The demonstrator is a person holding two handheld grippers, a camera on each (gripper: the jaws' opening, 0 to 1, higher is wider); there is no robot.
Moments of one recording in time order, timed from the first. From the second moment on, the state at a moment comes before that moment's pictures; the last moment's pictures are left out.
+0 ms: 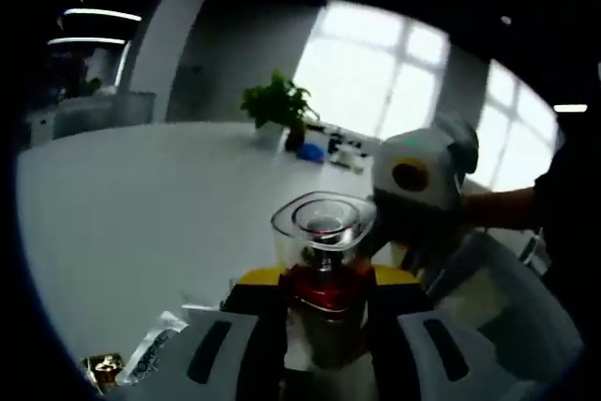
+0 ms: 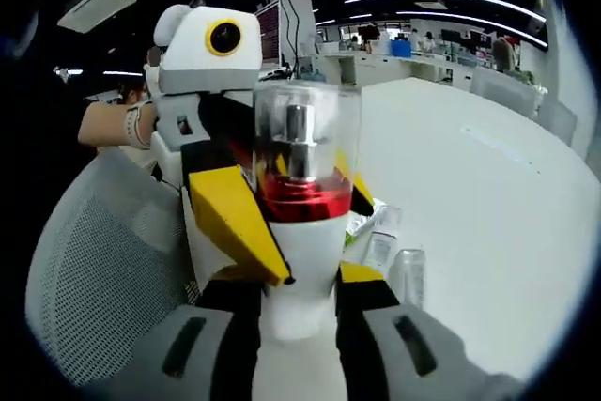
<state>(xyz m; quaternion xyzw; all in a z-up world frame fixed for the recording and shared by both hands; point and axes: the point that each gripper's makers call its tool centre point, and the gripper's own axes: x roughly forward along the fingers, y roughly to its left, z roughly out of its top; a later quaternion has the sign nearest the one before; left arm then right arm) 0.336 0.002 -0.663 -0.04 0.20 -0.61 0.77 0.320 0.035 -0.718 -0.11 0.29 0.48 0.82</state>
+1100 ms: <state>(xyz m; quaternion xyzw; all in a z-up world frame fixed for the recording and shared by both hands) 0.351 -0.014 -0.669 0.02 0.15 -0.56 0.81 0.331 -0.009 -0.623 -0.02 0.20 0.37 0.90</state>
